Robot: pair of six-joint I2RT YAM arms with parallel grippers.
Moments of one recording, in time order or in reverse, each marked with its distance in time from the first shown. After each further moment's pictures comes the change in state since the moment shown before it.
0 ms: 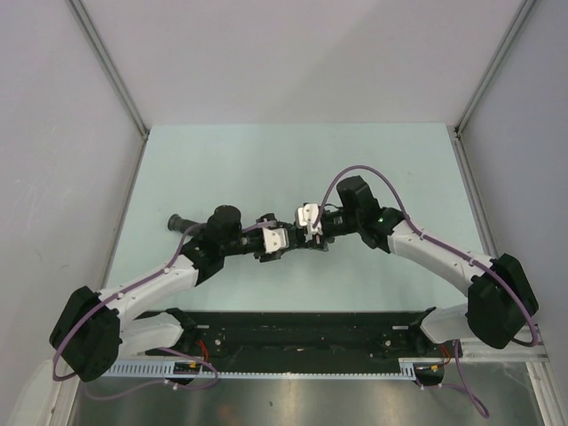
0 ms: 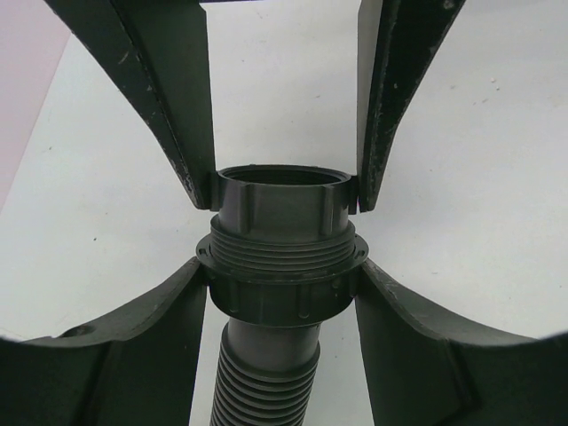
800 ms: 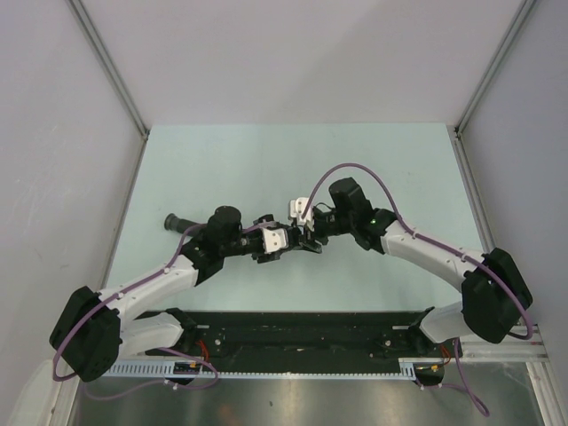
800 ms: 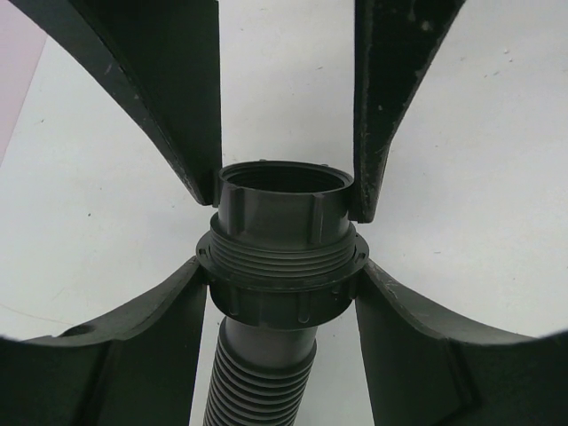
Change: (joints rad) left arm 0.003 0.000 -0.006 -0.026 -0.024 0.007; right arm 0.037 0.035 0.013 0.034 0.081 0.162
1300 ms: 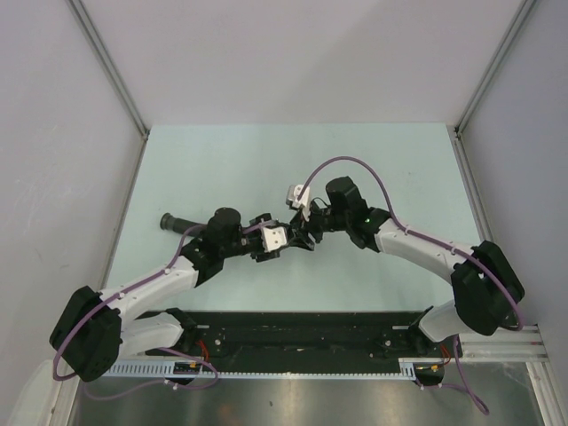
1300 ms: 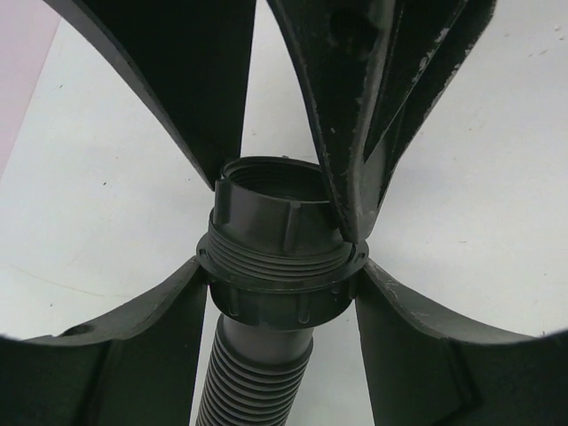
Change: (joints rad) left arm 0.001 0.000 -0.019 0.019 -0.072 -0.007; right arm -0.004 0.055 0.000 0.103 0.053 0.294
